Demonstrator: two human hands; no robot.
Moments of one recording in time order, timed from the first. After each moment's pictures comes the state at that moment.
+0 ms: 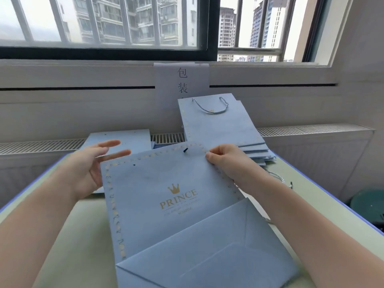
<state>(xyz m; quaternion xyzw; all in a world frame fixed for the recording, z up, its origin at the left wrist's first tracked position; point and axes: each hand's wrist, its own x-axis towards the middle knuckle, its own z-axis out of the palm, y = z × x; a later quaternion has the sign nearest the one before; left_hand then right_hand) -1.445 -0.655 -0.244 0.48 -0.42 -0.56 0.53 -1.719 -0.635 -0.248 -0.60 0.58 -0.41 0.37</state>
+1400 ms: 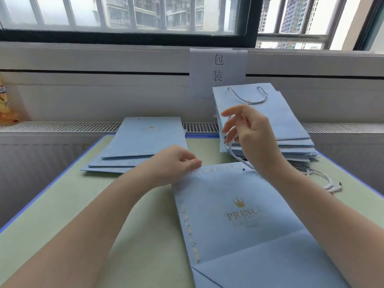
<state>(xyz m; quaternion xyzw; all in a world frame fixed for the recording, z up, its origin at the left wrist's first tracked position) -1.486 -0.645 -0.258 0.55 -0.77 -0.23 0.20 -1.668 -0.651 -0.241 -0.68 0.42 -0.57 0.19</state>
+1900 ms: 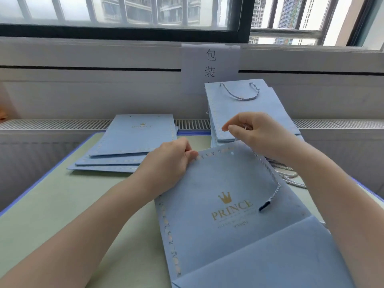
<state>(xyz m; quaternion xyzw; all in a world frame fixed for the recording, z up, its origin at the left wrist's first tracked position) -1.508 -0.635 -0.263 0.54 -0.79 -0.12 0.28 -1.710 -0.642 -0.222 -0.76 0.53 -0.35 0.15</state>
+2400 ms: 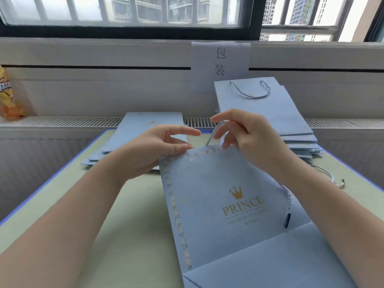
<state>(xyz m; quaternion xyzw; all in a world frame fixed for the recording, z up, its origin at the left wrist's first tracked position) -1.466 -0.635 -0.239 0.41 -0.67 -0.53 0.32 -1.679 -0.636 -0.240 -0.77 0.42 -0.45 0.17</state>
